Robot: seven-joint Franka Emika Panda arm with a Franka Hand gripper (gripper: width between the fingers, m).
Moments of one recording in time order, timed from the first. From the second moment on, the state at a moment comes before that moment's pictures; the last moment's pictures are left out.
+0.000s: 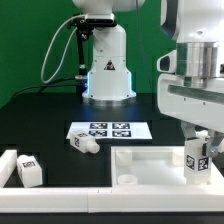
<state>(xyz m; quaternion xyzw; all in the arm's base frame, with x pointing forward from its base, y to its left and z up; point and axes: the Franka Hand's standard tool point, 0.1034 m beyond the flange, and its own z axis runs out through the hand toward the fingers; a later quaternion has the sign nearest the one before) 0.639 0.115 0.077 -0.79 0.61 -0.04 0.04</state>
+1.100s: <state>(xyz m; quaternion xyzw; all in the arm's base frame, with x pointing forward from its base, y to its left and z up) 0.637 0.114 0.074 -0.91 0.40 -0.05 0.05</state>
